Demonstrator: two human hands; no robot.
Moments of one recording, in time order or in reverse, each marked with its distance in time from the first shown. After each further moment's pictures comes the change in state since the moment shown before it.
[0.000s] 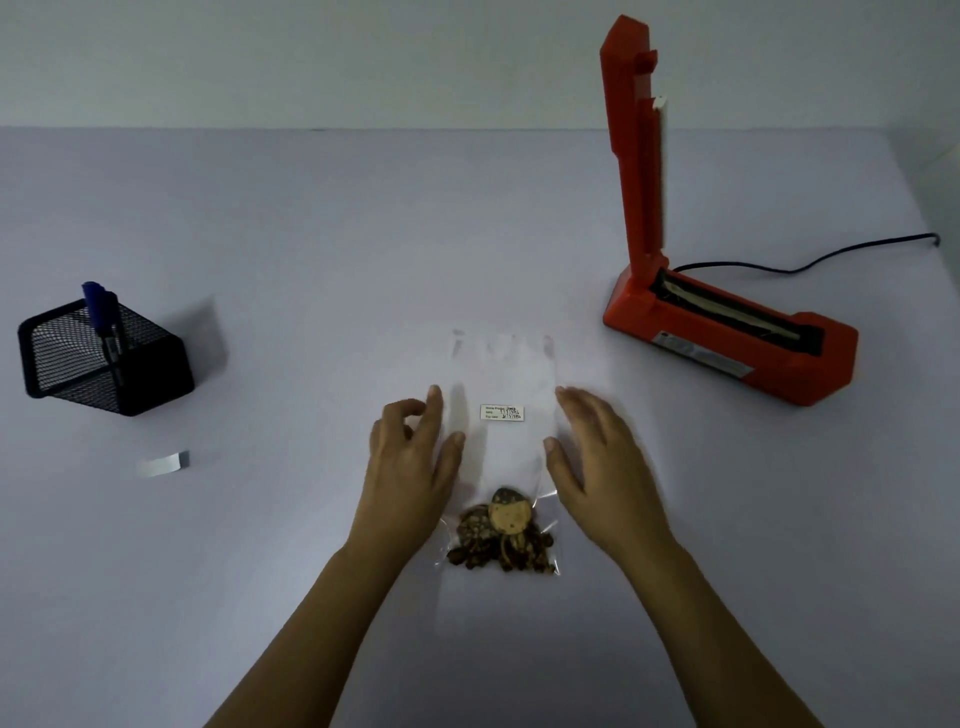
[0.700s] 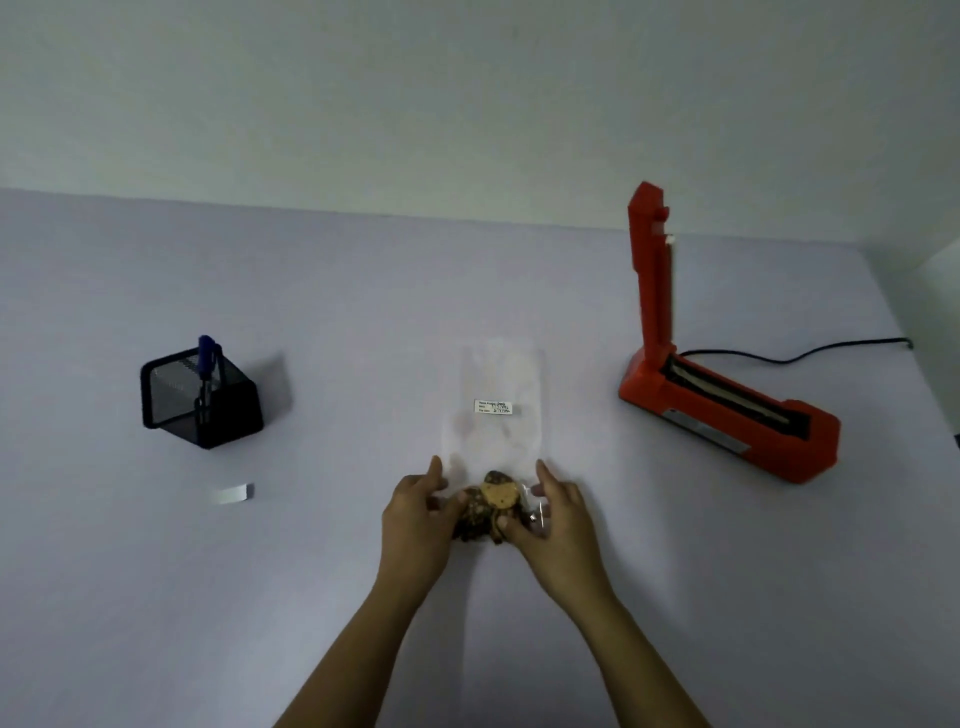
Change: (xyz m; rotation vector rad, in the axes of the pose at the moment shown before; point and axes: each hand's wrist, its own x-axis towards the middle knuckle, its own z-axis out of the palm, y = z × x) left_hand -0.006 0.004 -0.041 -0.446 -0.032 -0.494; right_hand 0.001 -0.067 0.024 0.421 -0.150 0.332
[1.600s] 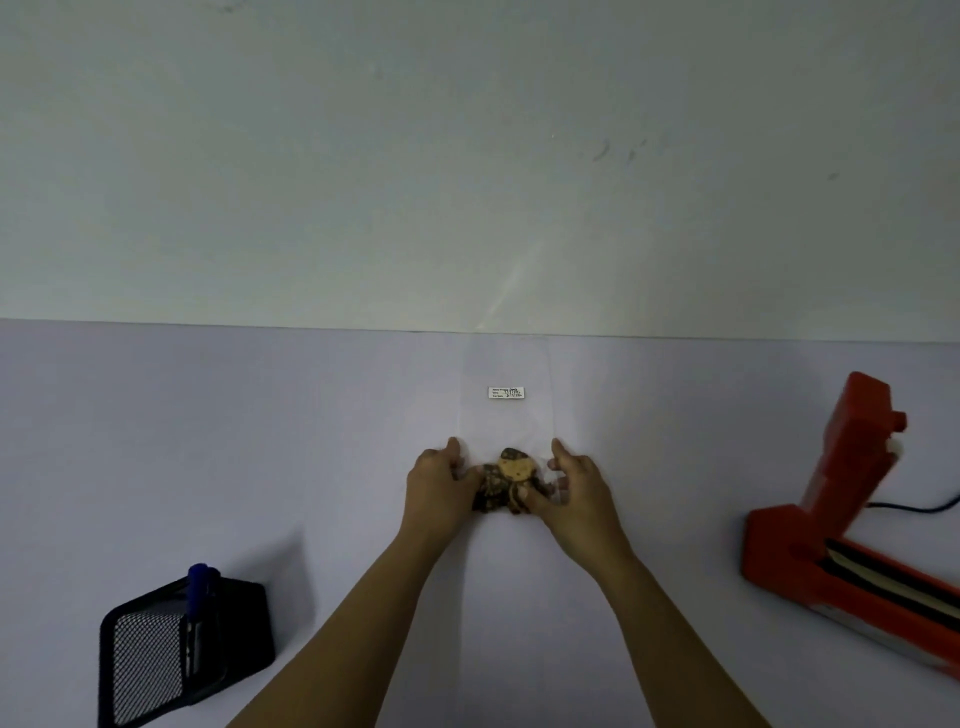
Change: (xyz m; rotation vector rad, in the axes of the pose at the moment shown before) left_hand 0.242 0.055 -0.041 0.173 -0.107 0.065; right_hand 0.220 -0.084 0.029 -0.048 0.058 -0.045
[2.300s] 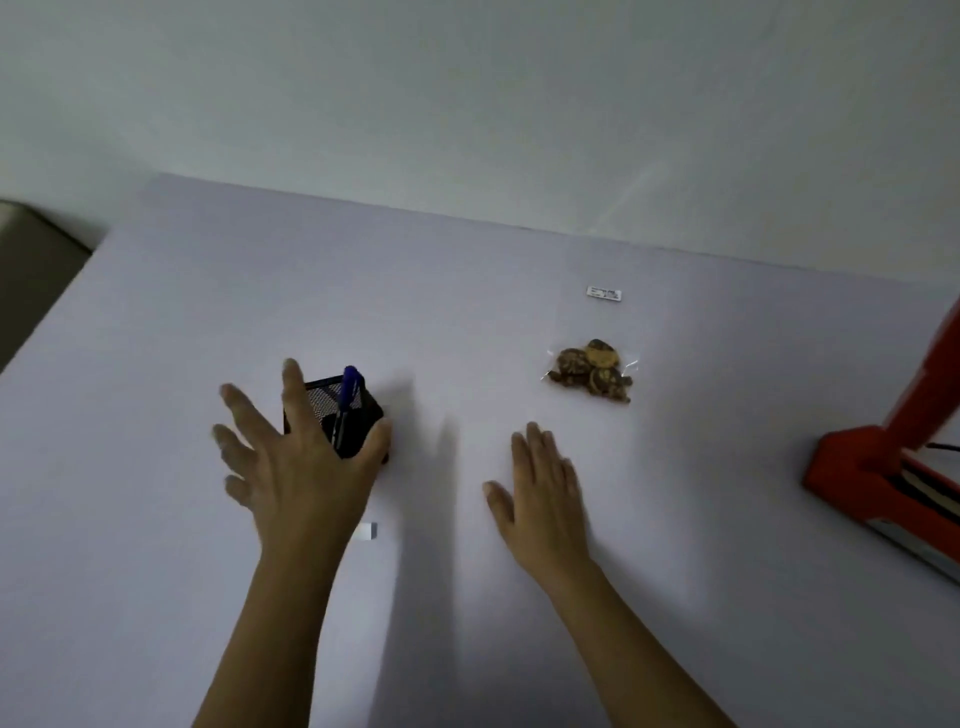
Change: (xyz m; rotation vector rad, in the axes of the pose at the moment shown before) left_hand -0.182 -0.074 -0.120 0.273 0.584 -0.370; right_hand -0.130 0.007 0.107 -0.592 -0.056 -0.397
